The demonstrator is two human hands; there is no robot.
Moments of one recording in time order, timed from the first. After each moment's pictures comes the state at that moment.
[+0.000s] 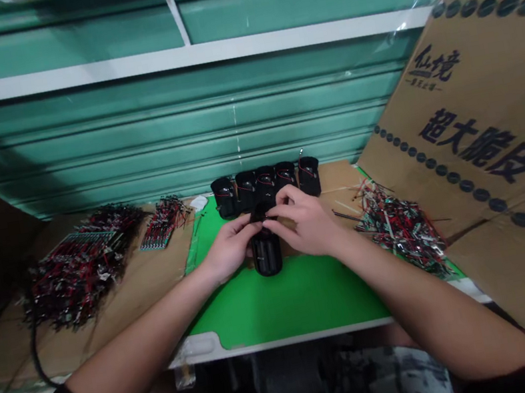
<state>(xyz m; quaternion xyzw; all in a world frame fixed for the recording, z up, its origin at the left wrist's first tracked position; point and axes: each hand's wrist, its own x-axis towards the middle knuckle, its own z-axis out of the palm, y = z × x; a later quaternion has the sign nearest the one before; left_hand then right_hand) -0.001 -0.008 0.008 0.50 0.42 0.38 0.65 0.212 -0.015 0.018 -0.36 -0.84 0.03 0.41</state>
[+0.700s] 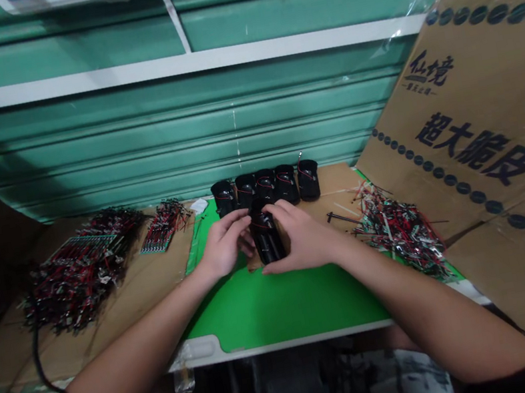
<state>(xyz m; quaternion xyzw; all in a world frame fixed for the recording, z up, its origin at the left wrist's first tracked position) -0.013 0.002 0.016 0.59 0.46 0.41 0.53 0.210 -0.026 0.015 -0.42 -0.85 0.17 0.27</state>
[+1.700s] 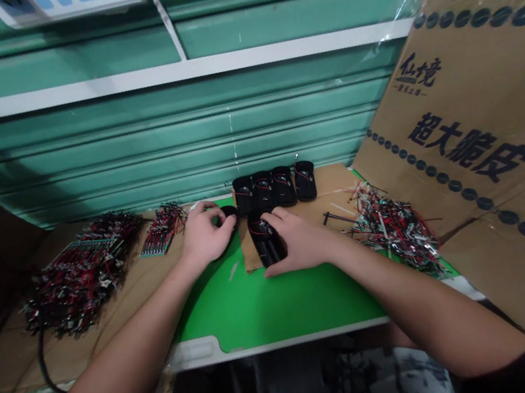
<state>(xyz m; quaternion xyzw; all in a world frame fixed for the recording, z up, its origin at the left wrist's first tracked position) -0.042 0.030 0.023 0.74 0.59 0.30 0.08 0.209 -0.023 0.007 -0.44 -0.85 0.19 0.21</state>
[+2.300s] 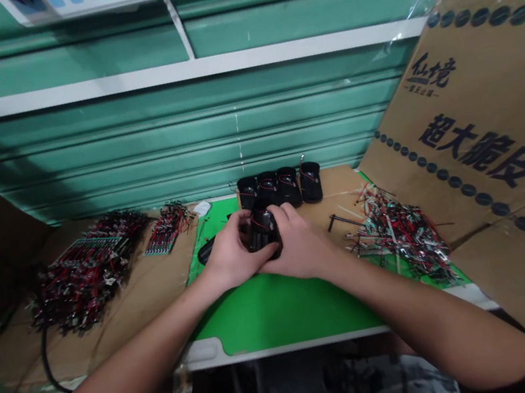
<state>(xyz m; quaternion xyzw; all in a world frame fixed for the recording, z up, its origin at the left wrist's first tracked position) -0.008 -0.021 0.025 0.72 0.51 0.35 0.30 0.181 -0.039 0.013 -0.53 -0.79 0.13 0.30</state>
